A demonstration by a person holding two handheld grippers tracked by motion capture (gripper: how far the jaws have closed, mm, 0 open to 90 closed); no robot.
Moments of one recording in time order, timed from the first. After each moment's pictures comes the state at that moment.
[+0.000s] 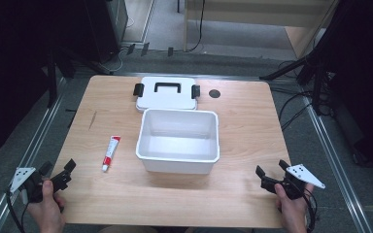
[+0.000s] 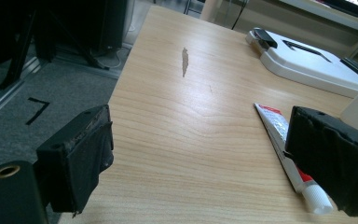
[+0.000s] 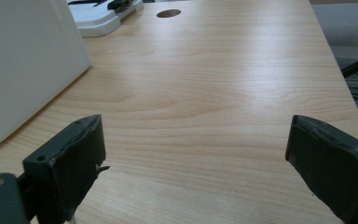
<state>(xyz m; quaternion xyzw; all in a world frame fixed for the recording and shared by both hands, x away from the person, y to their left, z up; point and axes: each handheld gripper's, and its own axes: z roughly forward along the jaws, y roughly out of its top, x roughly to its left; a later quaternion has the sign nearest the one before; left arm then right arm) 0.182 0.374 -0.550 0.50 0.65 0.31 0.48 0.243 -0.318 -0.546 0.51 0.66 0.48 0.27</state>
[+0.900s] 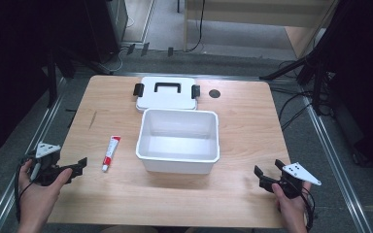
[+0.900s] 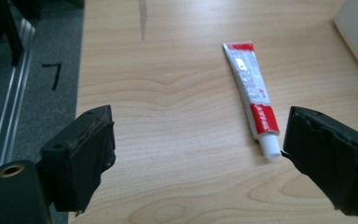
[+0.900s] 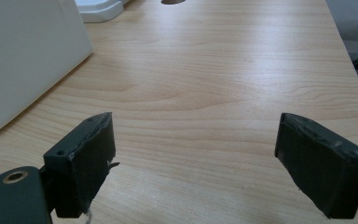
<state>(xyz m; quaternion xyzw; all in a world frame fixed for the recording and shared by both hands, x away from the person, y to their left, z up) 0.218 0.329 -0.469 0.69 0.62 0.24 0.28 0.246 -0.313 -0.546 0.51 0.68 0.46 0.26</state>
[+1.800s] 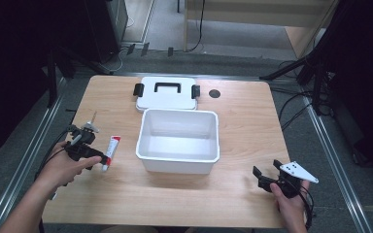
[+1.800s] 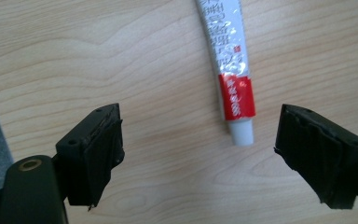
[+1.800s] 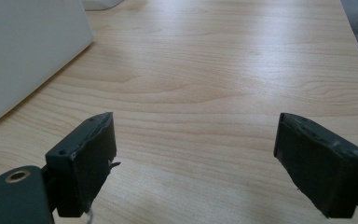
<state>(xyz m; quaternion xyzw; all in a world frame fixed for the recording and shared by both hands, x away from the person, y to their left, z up) 0.305 0.279 -0.476 0.77 0.63 0.07 0.08 0.249 -0.310 -0.546 0.51 0.69 0.45 0.25</state>
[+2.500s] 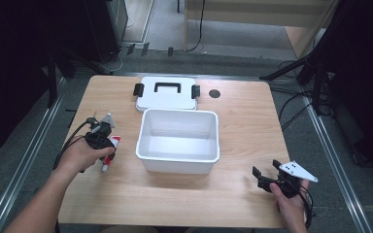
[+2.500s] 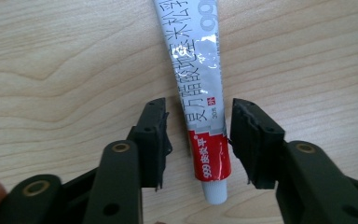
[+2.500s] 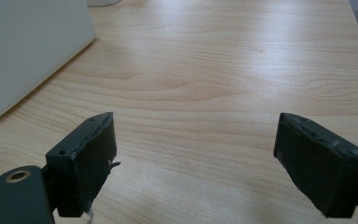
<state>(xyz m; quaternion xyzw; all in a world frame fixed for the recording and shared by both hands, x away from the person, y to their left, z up) 0.353 0.255 -0.500 0.77 0.64 0.00 0.01 0.250 -0.310 -0.546 0.50 0.70 0.45 0.24</state>
